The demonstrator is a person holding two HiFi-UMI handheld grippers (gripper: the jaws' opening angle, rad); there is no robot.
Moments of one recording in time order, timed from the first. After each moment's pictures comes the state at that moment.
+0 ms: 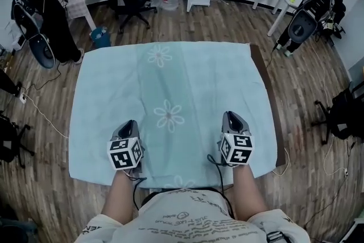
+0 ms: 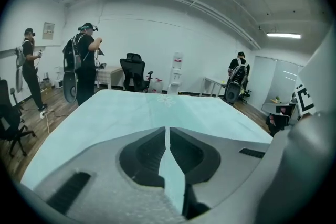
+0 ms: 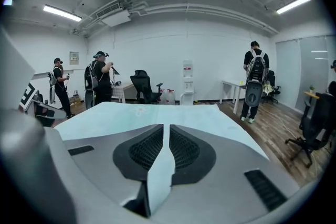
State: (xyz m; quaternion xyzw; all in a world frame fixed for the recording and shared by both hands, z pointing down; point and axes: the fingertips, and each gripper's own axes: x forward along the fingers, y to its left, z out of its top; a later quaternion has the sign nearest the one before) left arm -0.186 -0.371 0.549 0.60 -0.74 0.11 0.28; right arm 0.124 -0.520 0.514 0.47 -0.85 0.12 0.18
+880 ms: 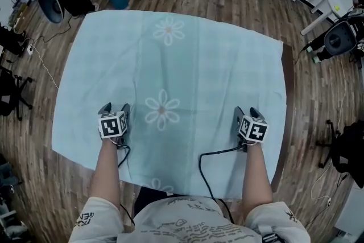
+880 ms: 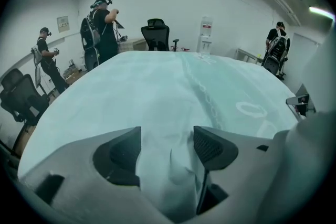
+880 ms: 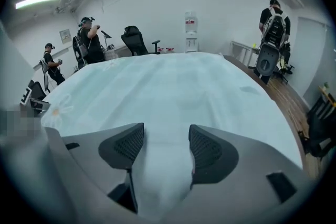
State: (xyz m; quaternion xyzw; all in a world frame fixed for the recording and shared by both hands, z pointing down) left arm -0.259 -0.403 0.723 0.45 -0.77 0.20 0.40; right arm 0.182 -0.694 0.716 0.41 -0.80 0.23 0.37
